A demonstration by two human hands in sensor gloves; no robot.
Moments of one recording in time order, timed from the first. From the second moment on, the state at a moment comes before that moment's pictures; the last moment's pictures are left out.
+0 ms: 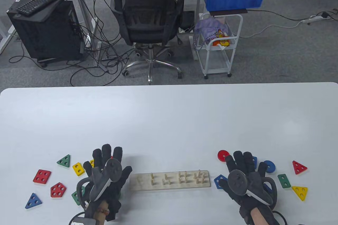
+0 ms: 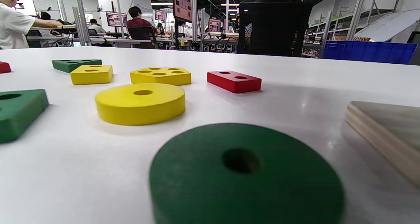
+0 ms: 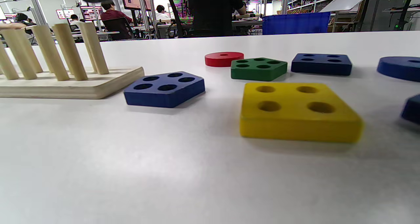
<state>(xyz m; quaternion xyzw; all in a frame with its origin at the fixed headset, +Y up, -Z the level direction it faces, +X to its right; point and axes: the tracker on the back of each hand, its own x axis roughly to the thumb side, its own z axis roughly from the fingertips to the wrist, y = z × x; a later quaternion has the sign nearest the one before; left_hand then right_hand) -0.239 -0.730 -0.290 -0.05 0.10 0.02 0.99 0.202 -0.735 -0.256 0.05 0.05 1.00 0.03</state>
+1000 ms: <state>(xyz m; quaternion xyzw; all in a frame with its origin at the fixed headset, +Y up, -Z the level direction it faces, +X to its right) -0.234 -0.712 -0.284 -0.03 0.09 0.05 0.99 0.159 -0.750 -0.273 0.15 0.09 0.98 -0.14</state>
